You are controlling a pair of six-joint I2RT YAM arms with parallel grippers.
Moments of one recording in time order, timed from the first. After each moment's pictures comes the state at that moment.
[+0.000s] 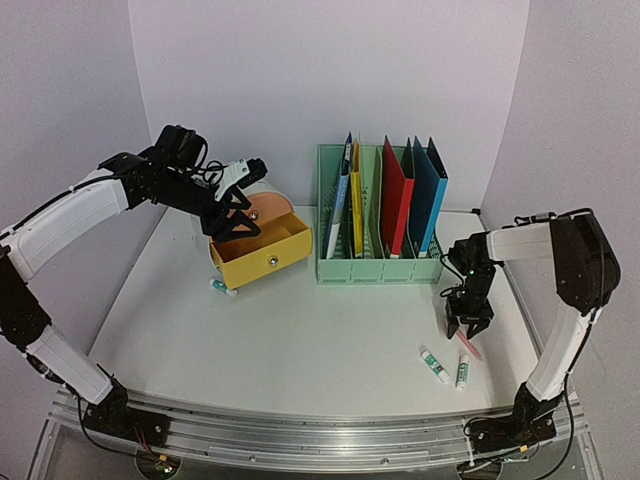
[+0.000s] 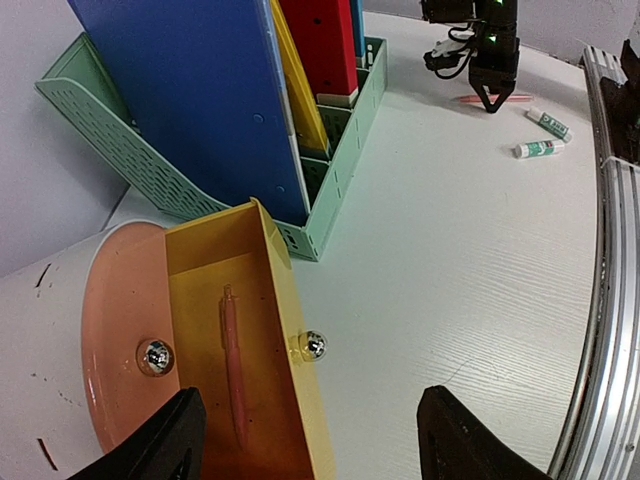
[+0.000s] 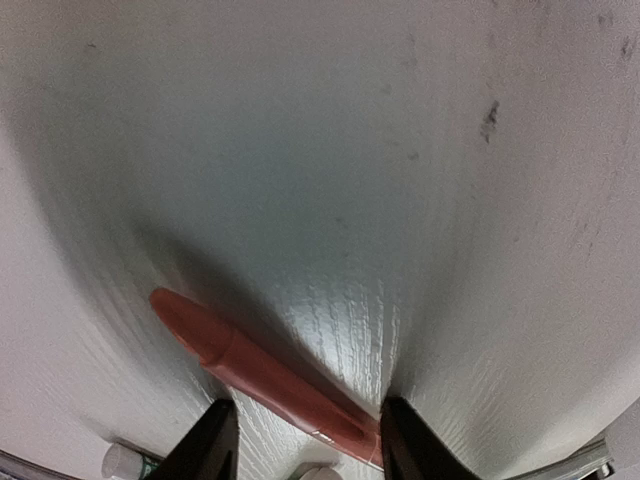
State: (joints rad) left arm -0.56 1.49 1.51 -0.73 0.42 0.55; right arm 0.23 1.85 1.09 -0.99 -0.04 0.33
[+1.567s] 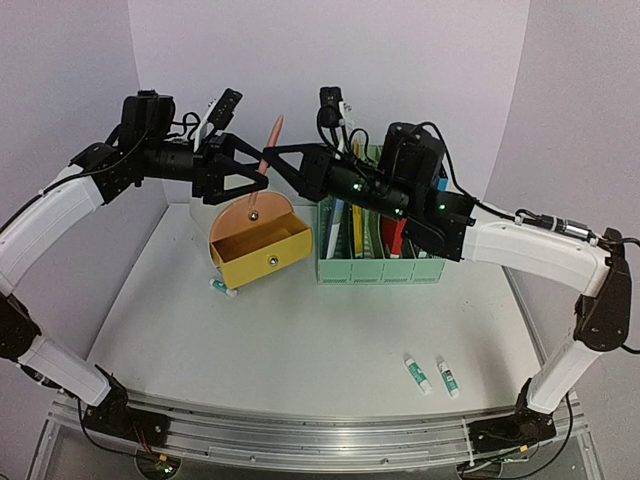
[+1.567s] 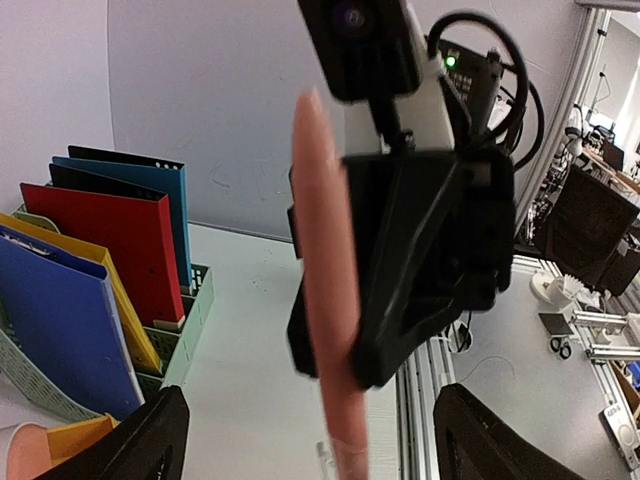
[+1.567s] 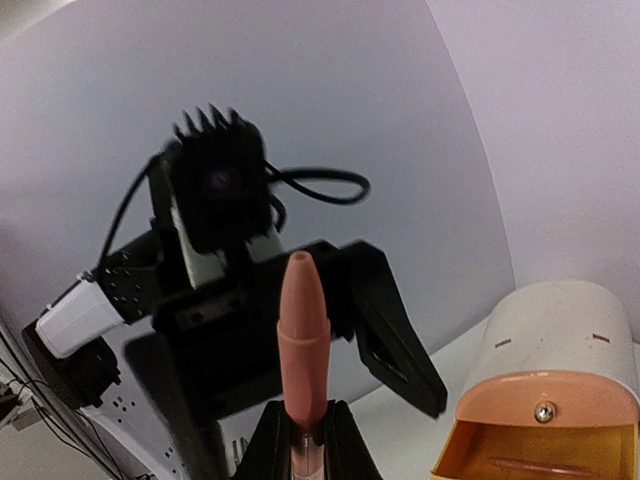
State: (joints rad) left arm -0.56 1.40 1.56 -0.43 0.98 0.10; right arm 1.01 1.67 1.55 0.29 -0.20 0.42
